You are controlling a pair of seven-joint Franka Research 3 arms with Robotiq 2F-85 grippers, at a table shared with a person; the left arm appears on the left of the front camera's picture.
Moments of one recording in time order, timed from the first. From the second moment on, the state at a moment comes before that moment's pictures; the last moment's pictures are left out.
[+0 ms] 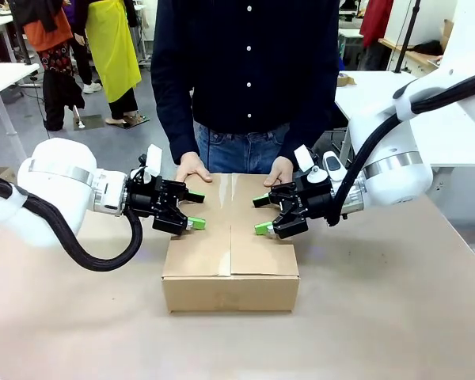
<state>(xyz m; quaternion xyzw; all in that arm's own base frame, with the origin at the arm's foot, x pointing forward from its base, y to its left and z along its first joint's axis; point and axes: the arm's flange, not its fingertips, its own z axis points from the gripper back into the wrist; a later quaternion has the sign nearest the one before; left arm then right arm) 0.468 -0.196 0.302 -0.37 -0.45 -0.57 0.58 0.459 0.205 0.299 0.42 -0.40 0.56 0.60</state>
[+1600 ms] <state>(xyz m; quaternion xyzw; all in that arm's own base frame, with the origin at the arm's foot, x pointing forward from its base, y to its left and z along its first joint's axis) 0.468 -0.196 0.302 -0.37 -0.45 -0.57 0.58 0.459 0.205 0.299 0.42 -0.40 0.56 0.60</state>
